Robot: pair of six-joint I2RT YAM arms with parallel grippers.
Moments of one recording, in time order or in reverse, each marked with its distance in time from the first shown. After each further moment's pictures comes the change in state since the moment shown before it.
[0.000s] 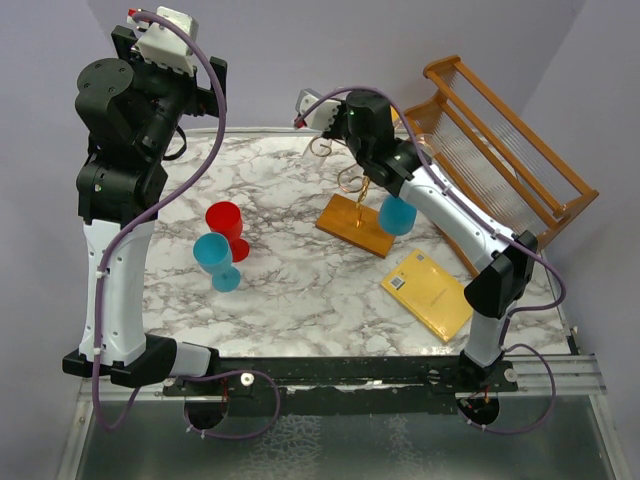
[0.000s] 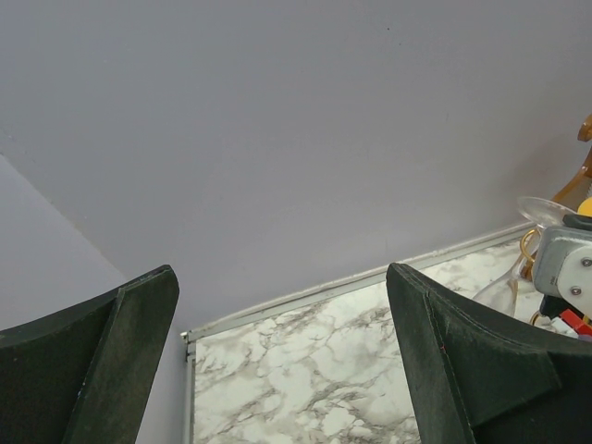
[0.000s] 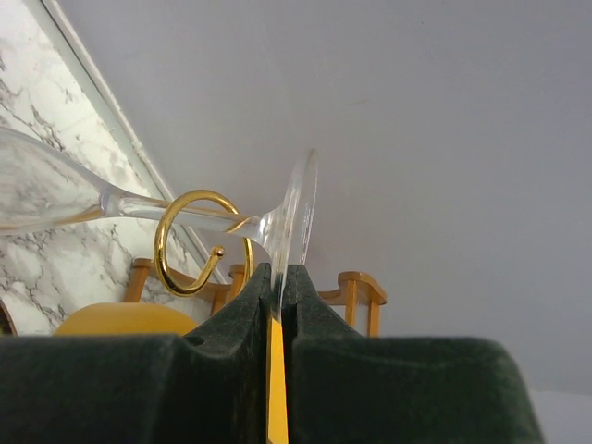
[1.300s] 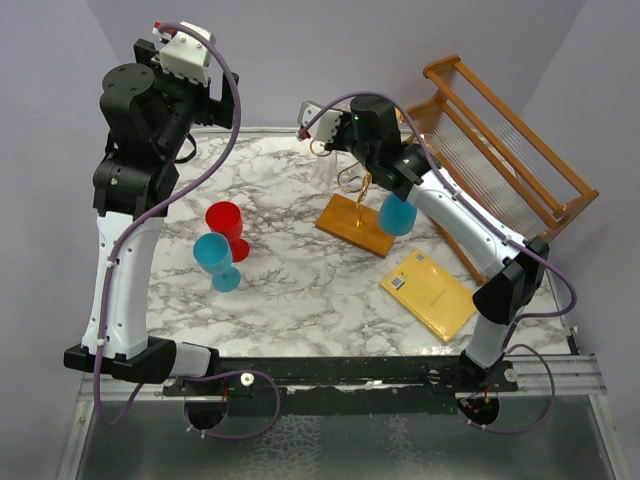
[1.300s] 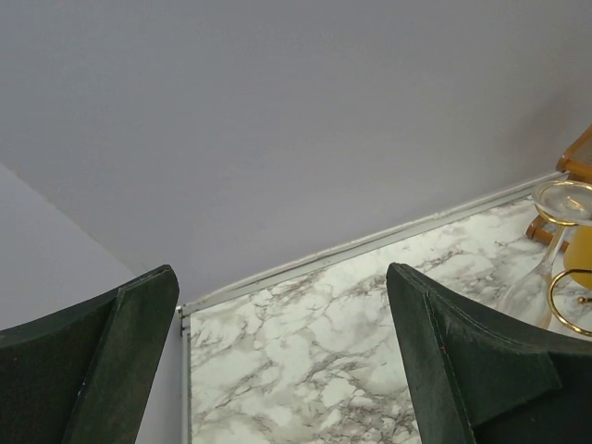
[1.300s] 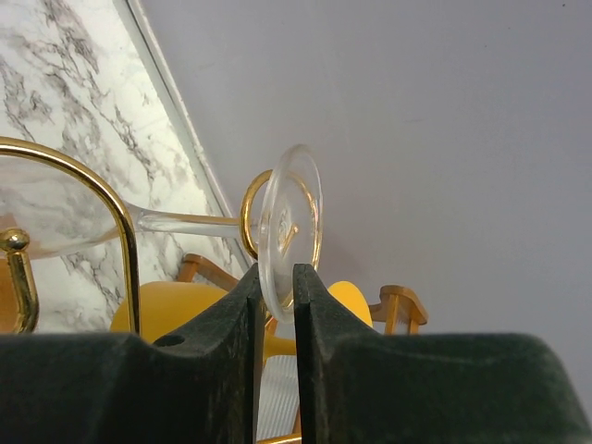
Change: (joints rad) left arm 0.000 -0.008 -0.116 0.021 0.006 0.021; right arm 0.001 -0.059 -0.046 -0.109 -0.128 0.057
